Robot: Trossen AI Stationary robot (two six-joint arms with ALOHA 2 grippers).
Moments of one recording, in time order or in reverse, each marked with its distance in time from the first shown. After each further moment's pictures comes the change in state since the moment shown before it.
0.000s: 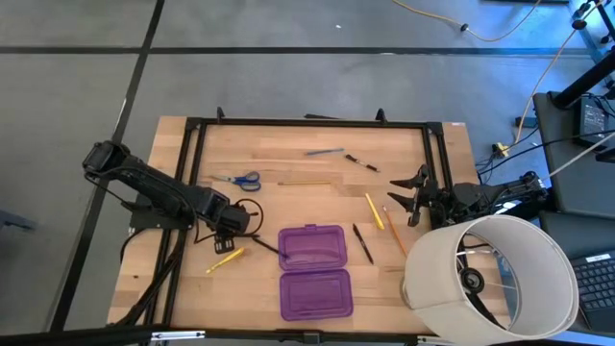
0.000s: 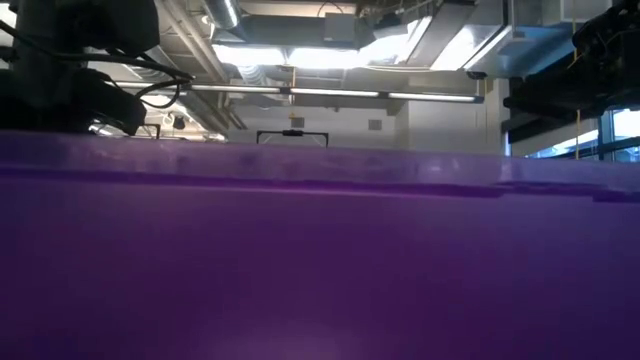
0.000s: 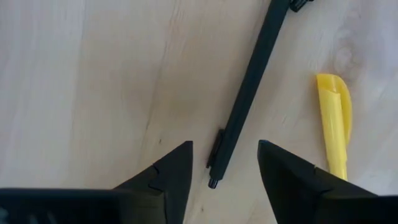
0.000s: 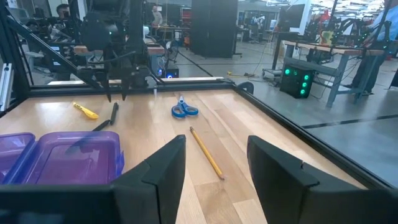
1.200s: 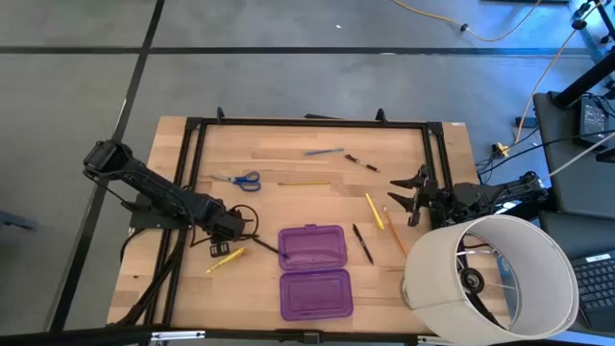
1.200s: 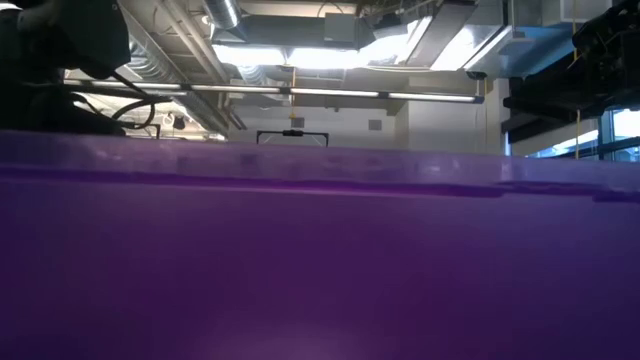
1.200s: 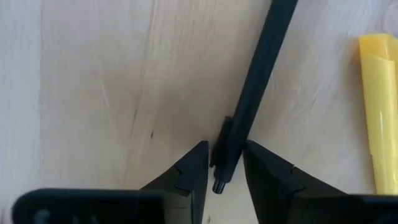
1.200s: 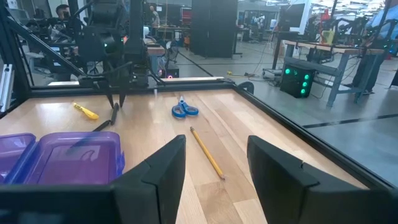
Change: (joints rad) left arm -0.076 0.025 -0.126 0.121 -0.023 -0.036; right arm 0.000 0.000 0.000 0.000 0.000 0.005
